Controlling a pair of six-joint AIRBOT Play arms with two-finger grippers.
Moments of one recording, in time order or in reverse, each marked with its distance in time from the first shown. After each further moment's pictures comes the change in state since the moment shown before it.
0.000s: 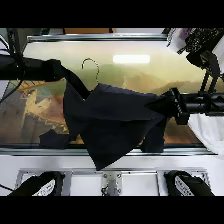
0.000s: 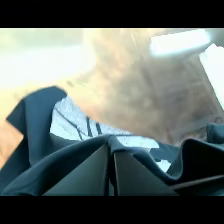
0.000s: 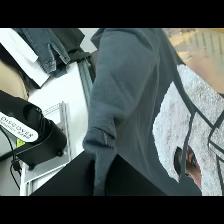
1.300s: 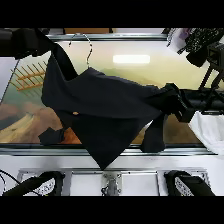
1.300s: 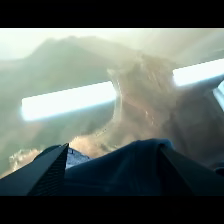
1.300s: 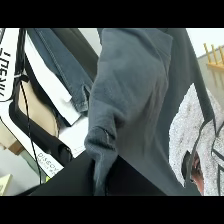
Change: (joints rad) left arm 0.092 -0.113 0.365 0.021 -0.113 0.005; right arm 0.057 0.000 0.000 0.204 -0.037 0.021
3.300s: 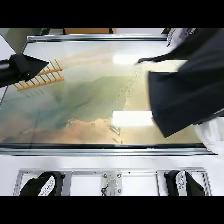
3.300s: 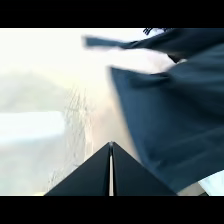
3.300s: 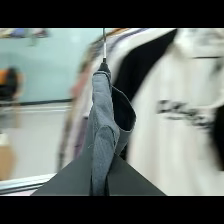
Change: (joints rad) left arm 0.180 0.341 -0.641 -0.333 0.280 0.112; right arm -0.778 0.237 0.175 -0.341 -1.022 0.014
